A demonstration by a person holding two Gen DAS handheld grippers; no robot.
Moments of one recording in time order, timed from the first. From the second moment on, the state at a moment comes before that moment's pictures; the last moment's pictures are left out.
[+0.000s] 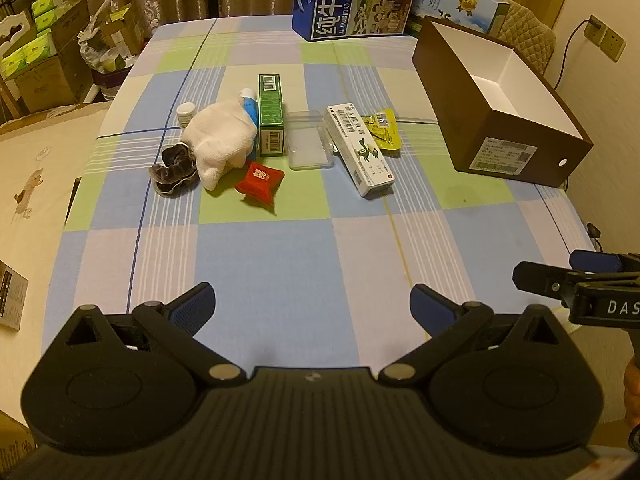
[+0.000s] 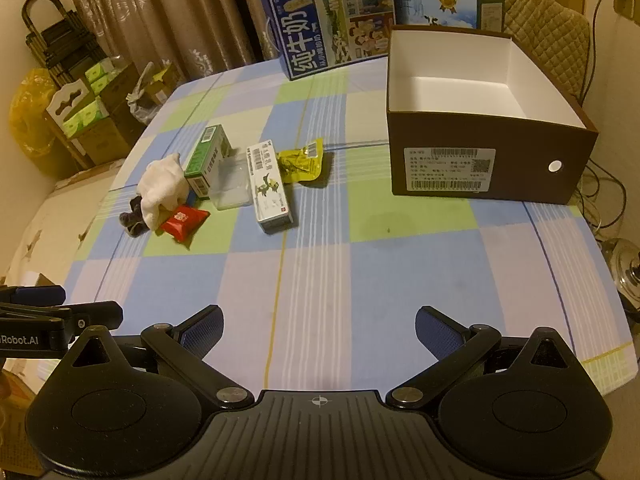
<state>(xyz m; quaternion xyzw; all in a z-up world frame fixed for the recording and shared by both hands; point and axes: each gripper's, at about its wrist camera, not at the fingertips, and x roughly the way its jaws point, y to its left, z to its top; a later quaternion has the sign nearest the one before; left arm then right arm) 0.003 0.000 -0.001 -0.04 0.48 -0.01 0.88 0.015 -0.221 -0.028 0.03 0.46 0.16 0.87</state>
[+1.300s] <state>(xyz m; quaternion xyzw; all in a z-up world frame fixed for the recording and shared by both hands) 0.009 -0.001 0.000 -0.04 0.48 0.00 0.87 0.036 -0.232 -0.030 0.02 0.47 0.18 0.87</state>
